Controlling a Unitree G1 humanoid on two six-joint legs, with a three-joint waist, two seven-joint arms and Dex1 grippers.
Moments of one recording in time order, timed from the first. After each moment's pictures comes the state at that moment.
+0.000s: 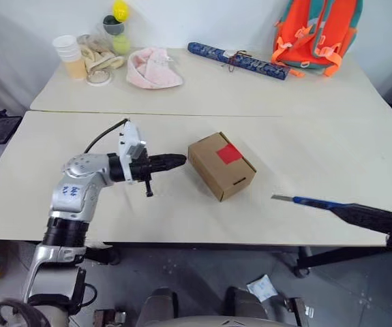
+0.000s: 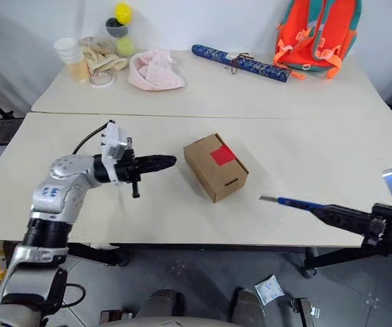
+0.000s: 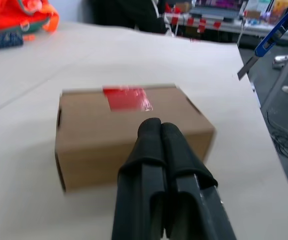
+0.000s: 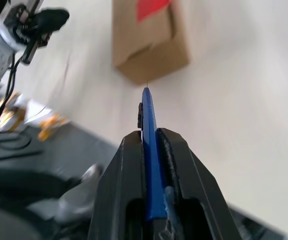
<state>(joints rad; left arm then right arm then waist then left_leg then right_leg) -0.70 0.48 -0.02 0.23 -0.40 0.29 -1.09 0.17 -1.08 -0.93 -0.36 1.51 1.33 0.58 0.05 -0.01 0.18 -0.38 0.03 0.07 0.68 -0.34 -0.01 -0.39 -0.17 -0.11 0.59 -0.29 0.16</state>
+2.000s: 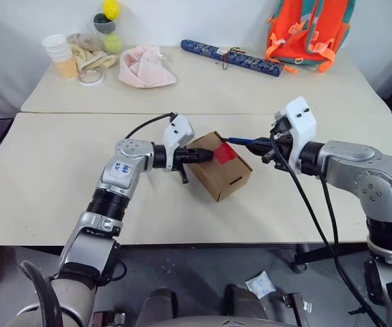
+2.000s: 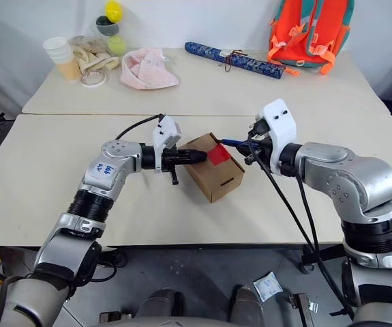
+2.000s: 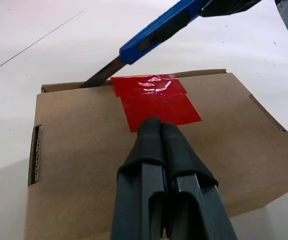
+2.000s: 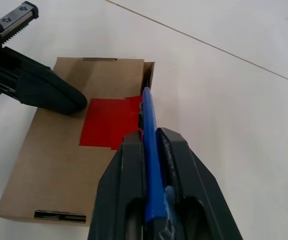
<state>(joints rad) -0.90 0.33 -0.15 0.44 -0.15 0.36 -0.97 -0.72 -0.71 -0.01 -0.31 0.73 1.14 0.36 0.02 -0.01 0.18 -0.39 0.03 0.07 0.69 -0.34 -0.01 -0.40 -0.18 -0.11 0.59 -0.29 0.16</state>
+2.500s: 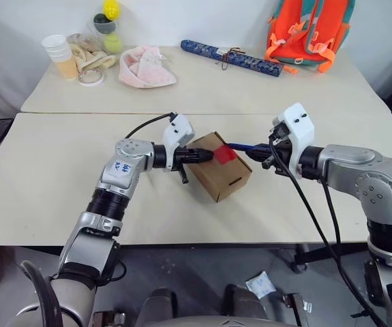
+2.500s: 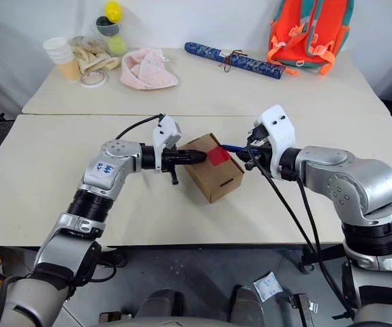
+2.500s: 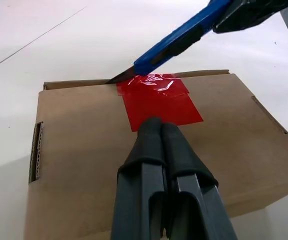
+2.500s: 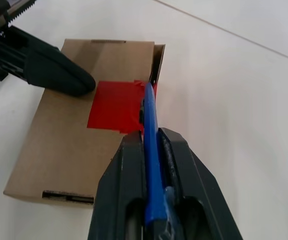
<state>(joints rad) -0.90 0.33 -0.15 0.43 -0.15 0.40 -0.96 -0.73 -0.71 -0.01 -0.33 0.73 1.23 0.39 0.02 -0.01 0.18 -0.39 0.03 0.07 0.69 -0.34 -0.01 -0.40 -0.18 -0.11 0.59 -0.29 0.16</state>
